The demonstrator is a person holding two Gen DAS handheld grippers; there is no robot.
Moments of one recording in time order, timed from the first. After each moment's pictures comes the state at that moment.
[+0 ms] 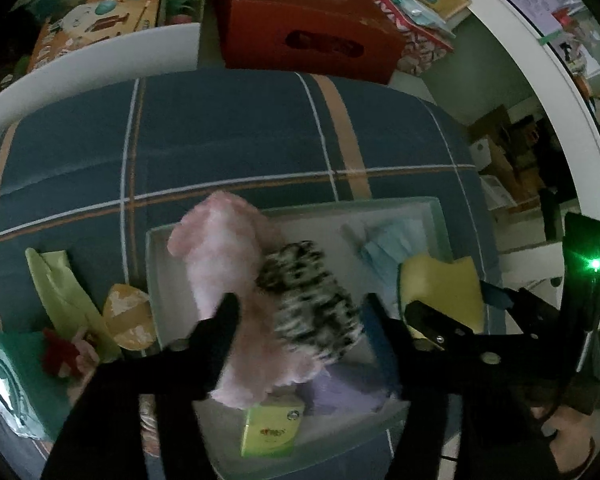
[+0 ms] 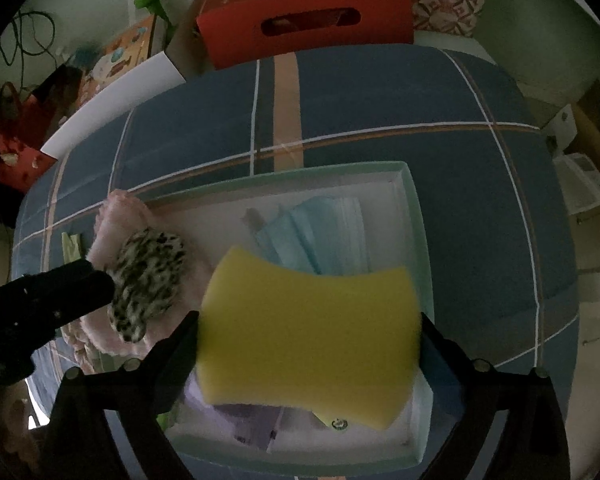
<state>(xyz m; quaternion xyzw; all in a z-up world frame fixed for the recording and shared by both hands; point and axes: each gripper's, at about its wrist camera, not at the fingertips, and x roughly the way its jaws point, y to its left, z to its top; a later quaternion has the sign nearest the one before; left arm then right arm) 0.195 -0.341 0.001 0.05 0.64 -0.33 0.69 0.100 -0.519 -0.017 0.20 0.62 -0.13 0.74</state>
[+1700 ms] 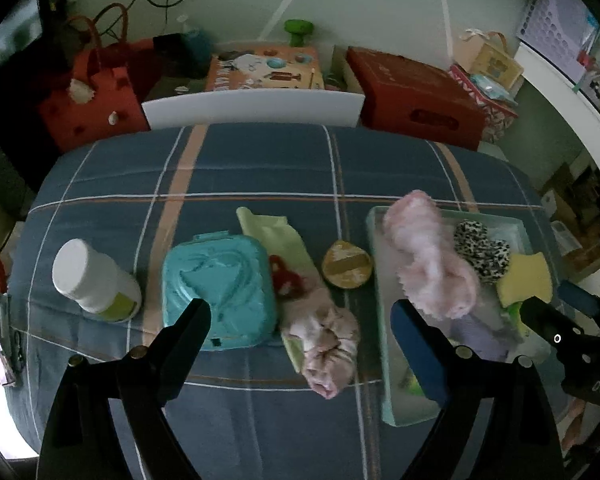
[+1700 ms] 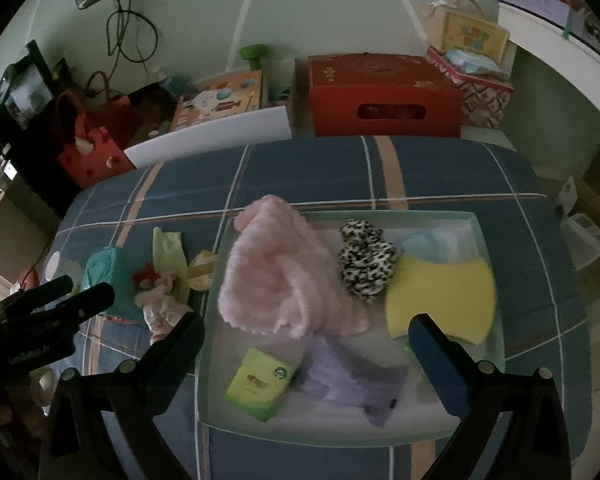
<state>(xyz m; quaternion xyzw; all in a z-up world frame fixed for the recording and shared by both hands) 0.156 -0.168 0.036 0.06 0.52 -0.20 0.83 0.067 -0.387 0.042 0.13 0.49 -0.11 0.85</state>
